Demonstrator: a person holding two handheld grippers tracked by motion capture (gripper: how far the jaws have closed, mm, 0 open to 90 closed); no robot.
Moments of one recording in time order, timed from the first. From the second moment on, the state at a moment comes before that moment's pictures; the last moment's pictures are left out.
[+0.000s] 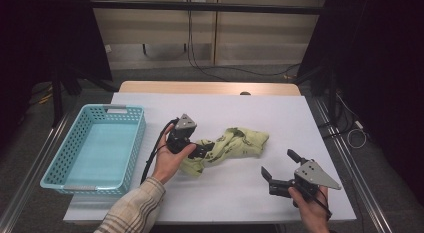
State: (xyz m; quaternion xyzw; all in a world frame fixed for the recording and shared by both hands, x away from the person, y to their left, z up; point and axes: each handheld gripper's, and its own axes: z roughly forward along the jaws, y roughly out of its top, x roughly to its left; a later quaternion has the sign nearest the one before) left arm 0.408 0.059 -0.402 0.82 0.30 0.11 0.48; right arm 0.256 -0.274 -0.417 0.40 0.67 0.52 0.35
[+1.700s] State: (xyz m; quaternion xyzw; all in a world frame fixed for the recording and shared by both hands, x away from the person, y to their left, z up) left arm 0.410 0.049 -0.417 0.84 0.28 0.10 0.45; right arm 0.404 -0.228 -0.422 0.41 0.79 0.41 0.21
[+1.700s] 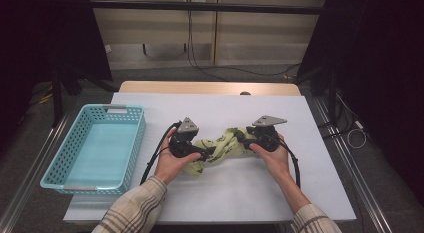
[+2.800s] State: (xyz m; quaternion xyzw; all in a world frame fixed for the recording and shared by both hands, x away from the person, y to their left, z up) left arm 0.409 0.084 -0.371 0.77 0.32 0.14 0.53; right arm 0.378 -0.250 -0.354 0.37 0.72 0.51 0.30
